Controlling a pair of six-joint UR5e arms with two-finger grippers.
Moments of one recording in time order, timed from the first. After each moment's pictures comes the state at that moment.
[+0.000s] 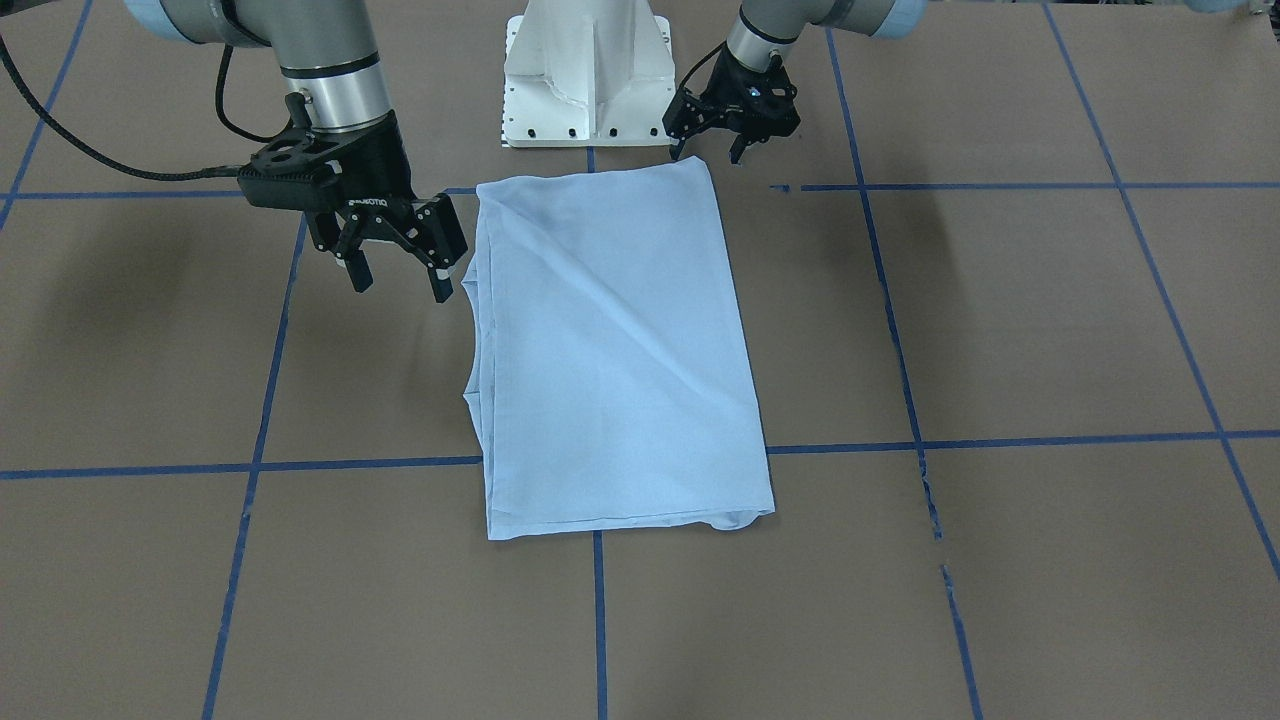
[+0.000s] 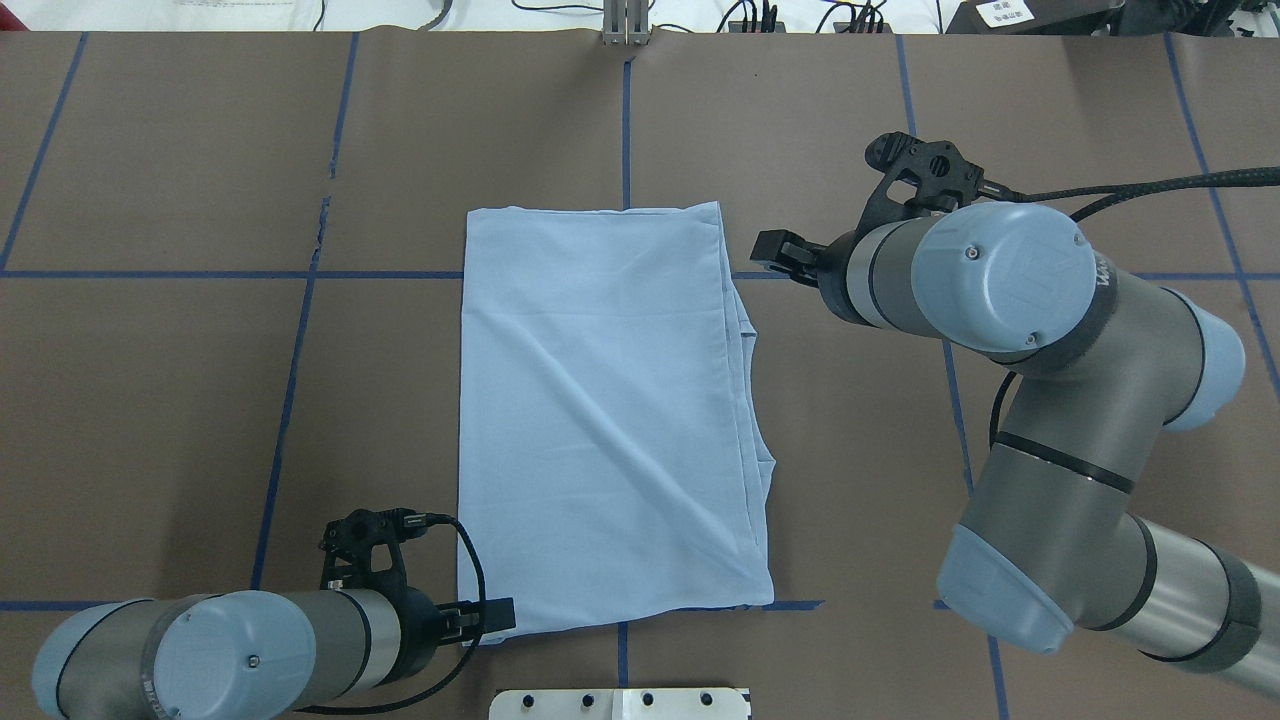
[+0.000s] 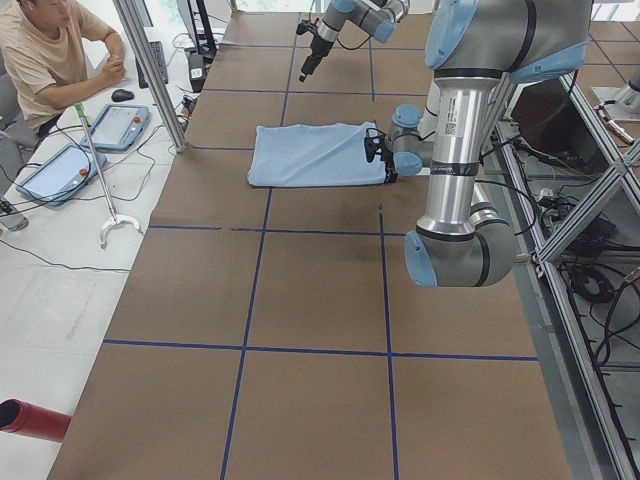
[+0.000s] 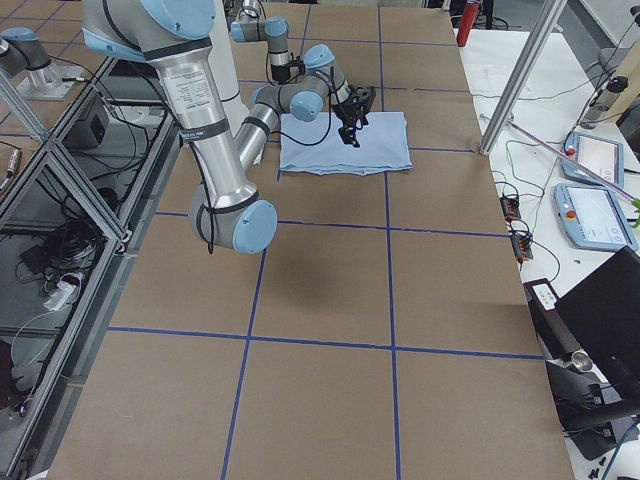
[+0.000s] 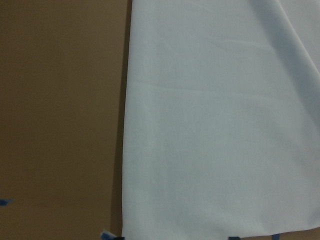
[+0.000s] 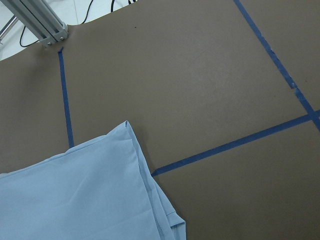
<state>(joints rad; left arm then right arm) -0.11 -1.76 -2.03 -1.98 -1.57 -1.66 0.58 -1.15 2.05 -1.52 1.55 1.54</state>
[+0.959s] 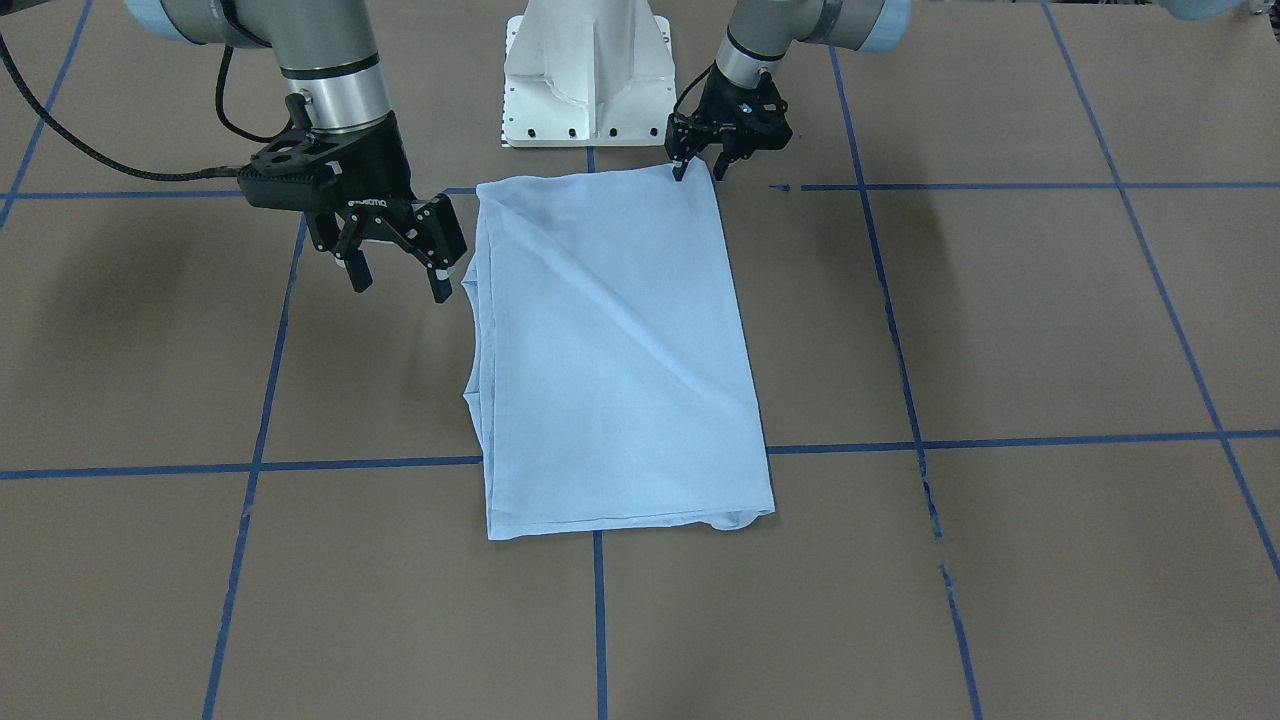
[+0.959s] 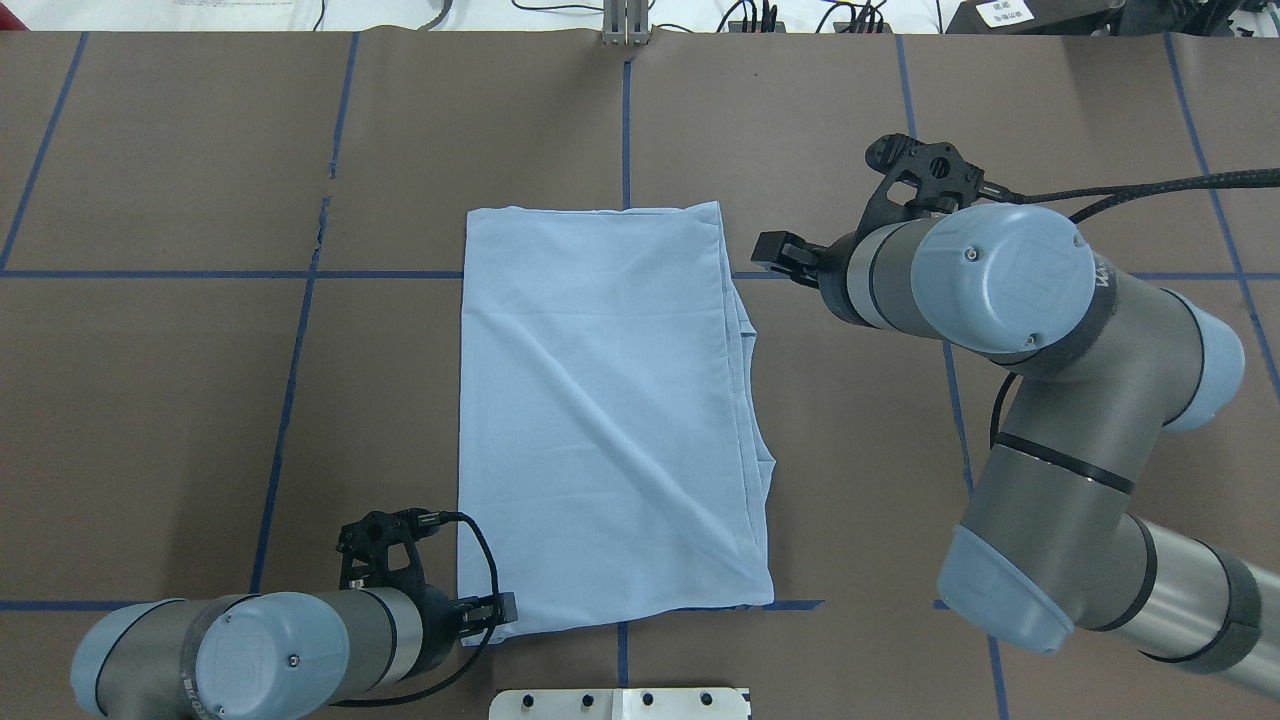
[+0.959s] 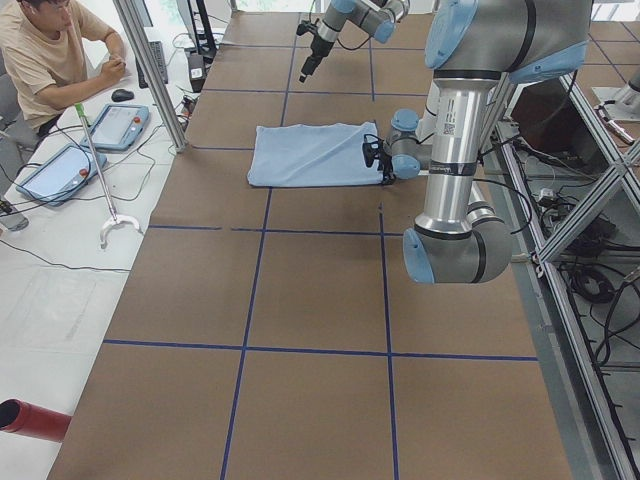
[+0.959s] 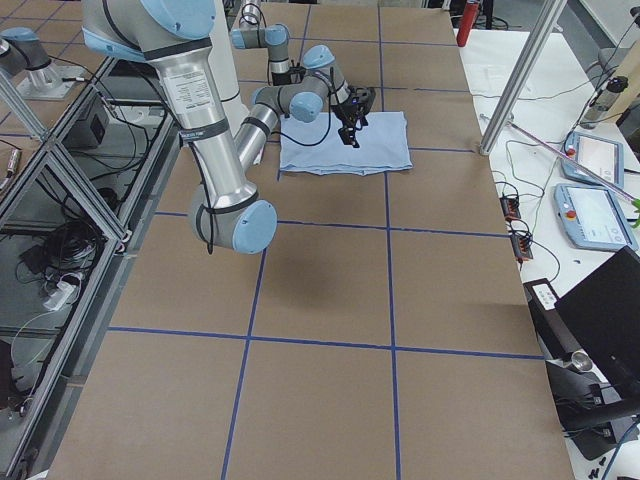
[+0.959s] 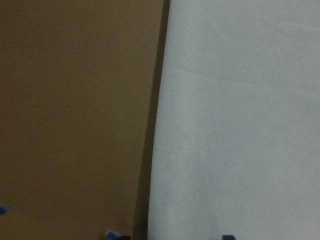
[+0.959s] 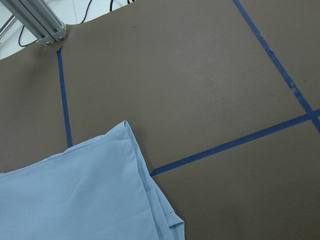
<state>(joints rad) -0.10 -1.79 -1.98 -1.97 -1.55 -1.71 0.58 -1.15 2.04 -1.52 1.55 1.54</state>
